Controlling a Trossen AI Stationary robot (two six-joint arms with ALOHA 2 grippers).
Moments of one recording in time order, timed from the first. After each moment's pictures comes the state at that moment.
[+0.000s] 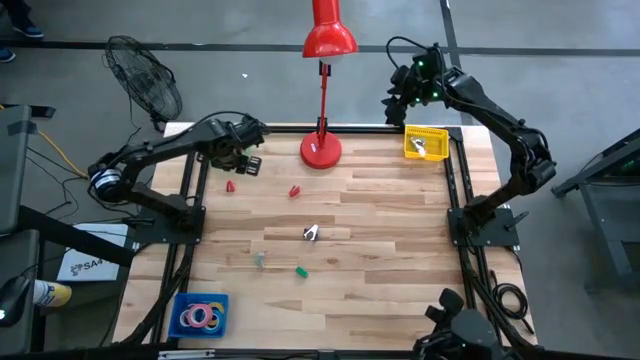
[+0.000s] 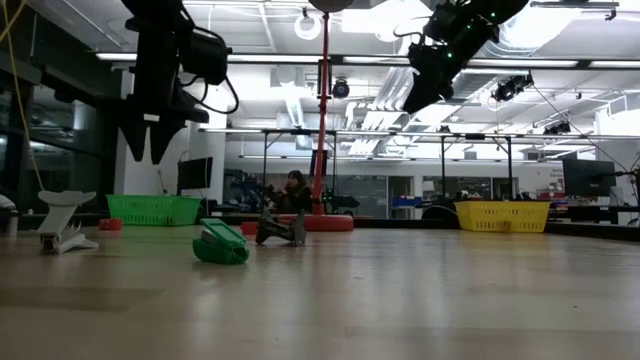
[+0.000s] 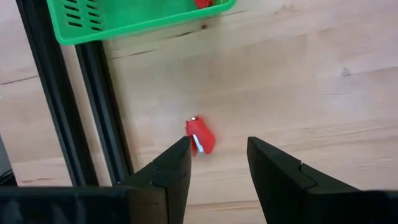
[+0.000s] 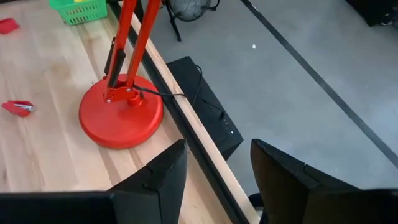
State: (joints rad) left arm 0.60 1.35 1.05 -1.19 -0.25 -0.77; right arm -0.96 1.51 1.44 -0.65 -0.25 -0.35
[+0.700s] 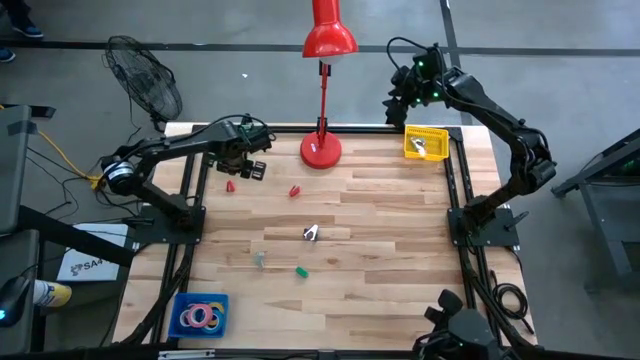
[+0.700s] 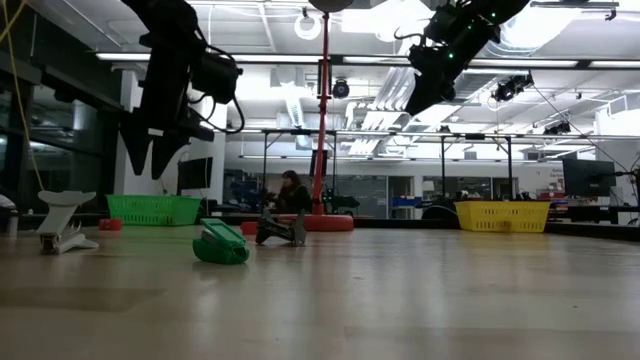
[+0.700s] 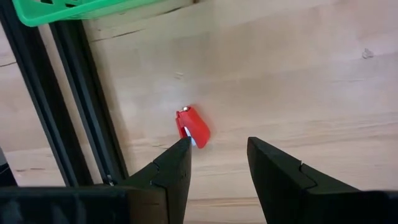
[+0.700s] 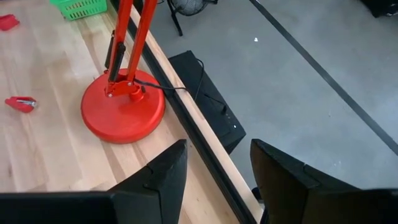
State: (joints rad) left arm 0.59 1.46 1.05 -1.18 -0.22 -0.79; right arm -0.96 1.51 1.44 -0.67 -0.26 -0.34
